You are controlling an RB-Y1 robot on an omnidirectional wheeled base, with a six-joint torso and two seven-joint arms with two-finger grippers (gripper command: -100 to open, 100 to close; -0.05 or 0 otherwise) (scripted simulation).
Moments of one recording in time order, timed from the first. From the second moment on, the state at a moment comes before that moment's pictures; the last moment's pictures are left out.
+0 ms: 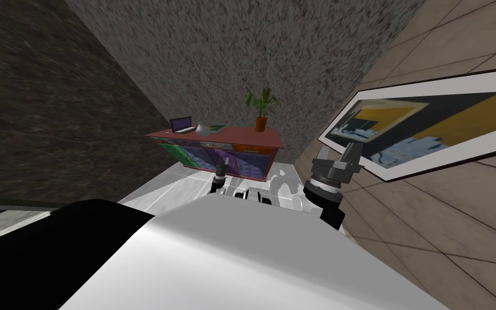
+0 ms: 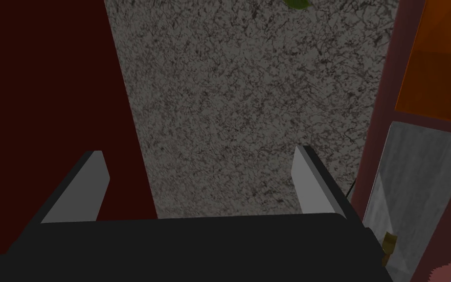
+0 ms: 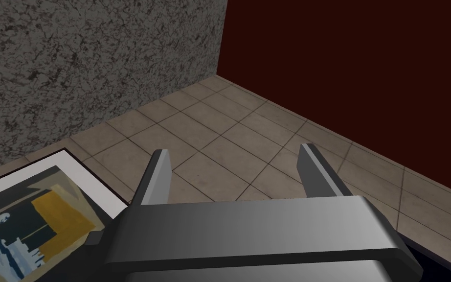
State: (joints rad) left arm 0.33 0.17 -0.05 -1.60 0.02 -1.01 0.08; right arm 0.48 0.03 0.01 -2.34 -0.04 -0.59 0.10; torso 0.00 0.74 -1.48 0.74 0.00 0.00
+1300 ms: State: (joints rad) left arm 0.25 0.15 -0.04 -1.25 0.01 -1.22 0.08; right arm 0.48 0.03 0.01 -2.34 -0.04 -0.59 0.10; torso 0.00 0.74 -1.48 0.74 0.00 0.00
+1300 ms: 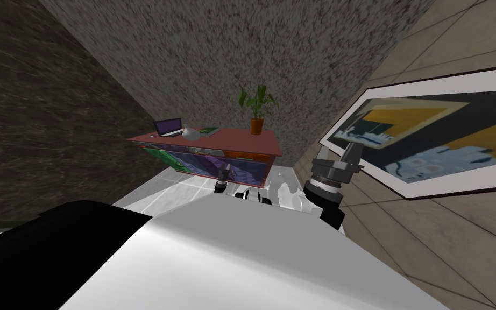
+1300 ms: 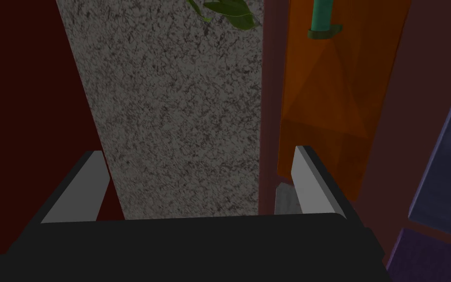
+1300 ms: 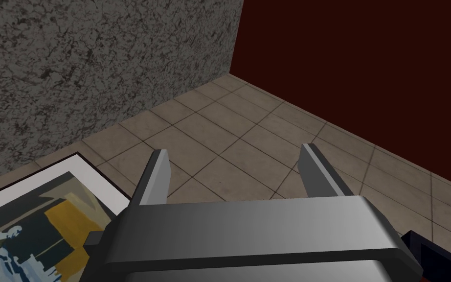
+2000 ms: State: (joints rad) left arm 0.20 0.11 -0.04 -1.07 0.00 -1.33 0.09; right arm 0.48 0.03 0.01 -2.34 -0.04 -0.59 0.10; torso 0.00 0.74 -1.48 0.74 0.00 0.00
